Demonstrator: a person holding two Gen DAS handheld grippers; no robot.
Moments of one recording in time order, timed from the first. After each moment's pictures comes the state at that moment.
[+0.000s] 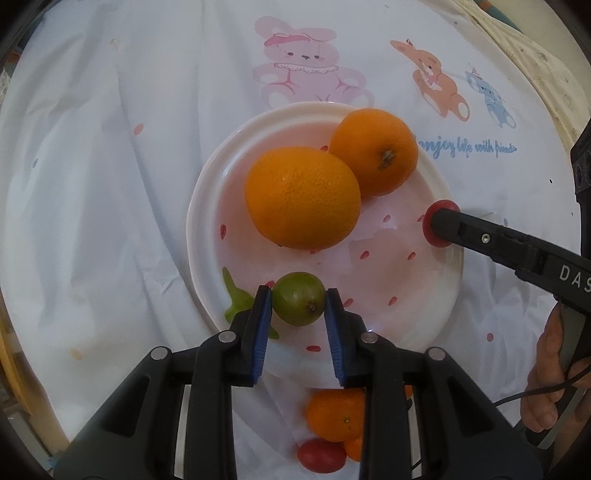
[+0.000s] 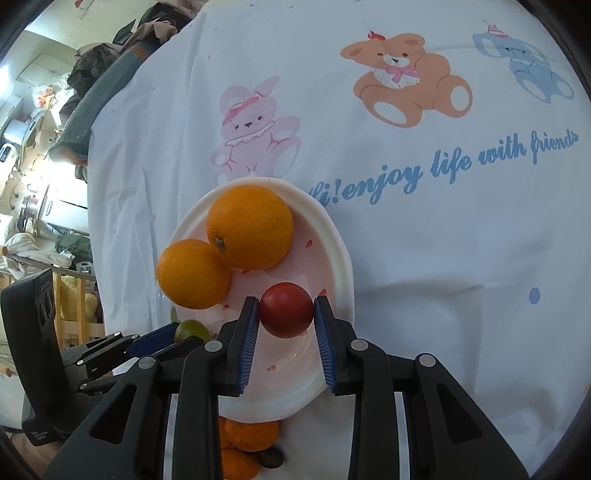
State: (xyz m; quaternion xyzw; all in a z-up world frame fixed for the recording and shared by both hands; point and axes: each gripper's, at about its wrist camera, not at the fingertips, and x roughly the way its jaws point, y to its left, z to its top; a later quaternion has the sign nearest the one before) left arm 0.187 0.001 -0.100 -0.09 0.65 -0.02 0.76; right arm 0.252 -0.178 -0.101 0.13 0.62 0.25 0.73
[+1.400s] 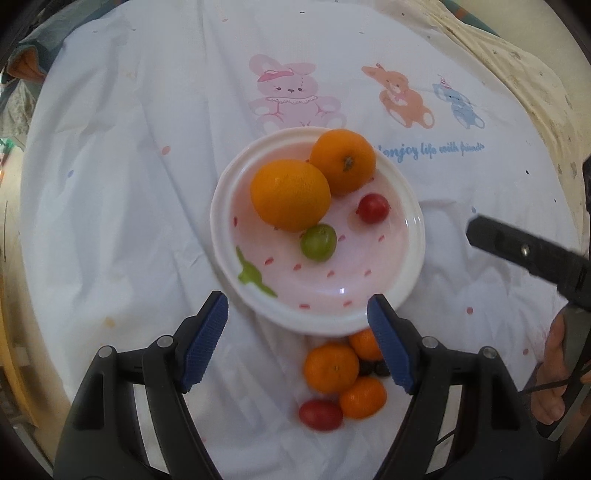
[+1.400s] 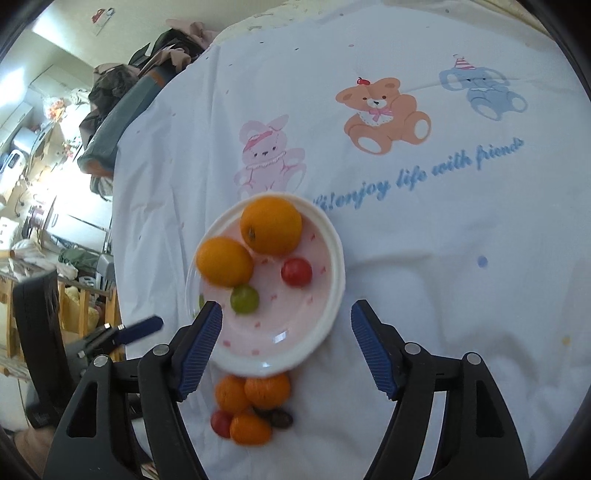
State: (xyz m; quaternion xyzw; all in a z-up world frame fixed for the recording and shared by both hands) left arm 0.145 -0.003 -0.050 -0.07 0.61 -0.03 0.79; right arm 0.203 -0.206 -0.045 0.14 0.57 0.24 0.77
